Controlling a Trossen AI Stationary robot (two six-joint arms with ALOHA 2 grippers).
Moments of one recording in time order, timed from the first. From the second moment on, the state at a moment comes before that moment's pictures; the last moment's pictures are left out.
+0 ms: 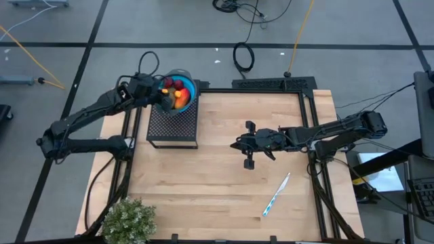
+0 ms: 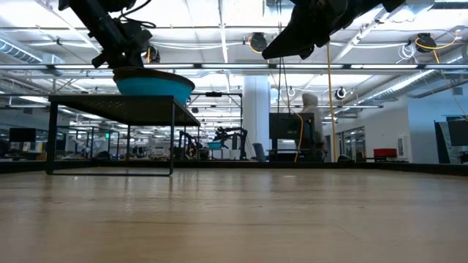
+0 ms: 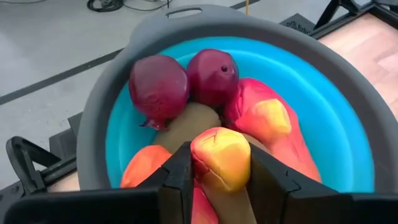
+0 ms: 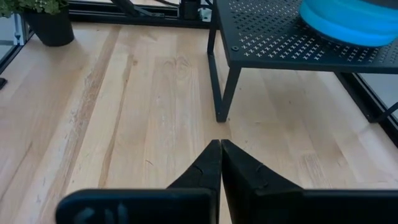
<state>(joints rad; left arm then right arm) 0.66 0.99 0.94 -0.63 -0.18 -0.24 0.11 1.34 0.89 -0.05 0.18 0.02</state>
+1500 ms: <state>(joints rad) 0.66 0.64 0.94 -0.50 0.16 -0.42 0.27 1.30 0.89 -0.43 -0.34 -0.15</state>
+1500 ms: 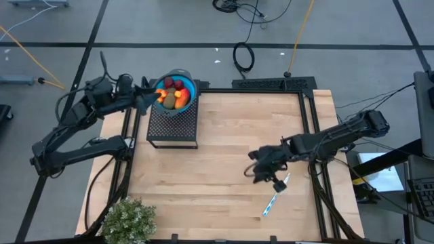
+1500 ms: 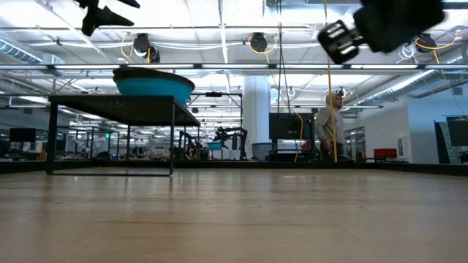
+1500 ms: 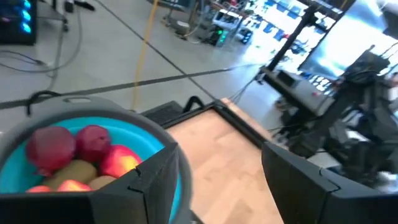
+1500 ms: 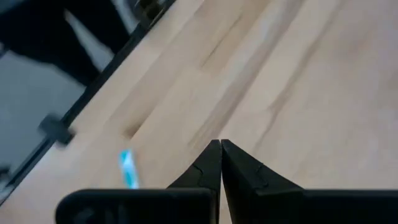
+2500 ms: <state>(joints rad) 0.62 0.62 0.94 -0.41 0.34 -0.59 0.62 1.30 0.73 -0.54 -0.22 -0.14</state>
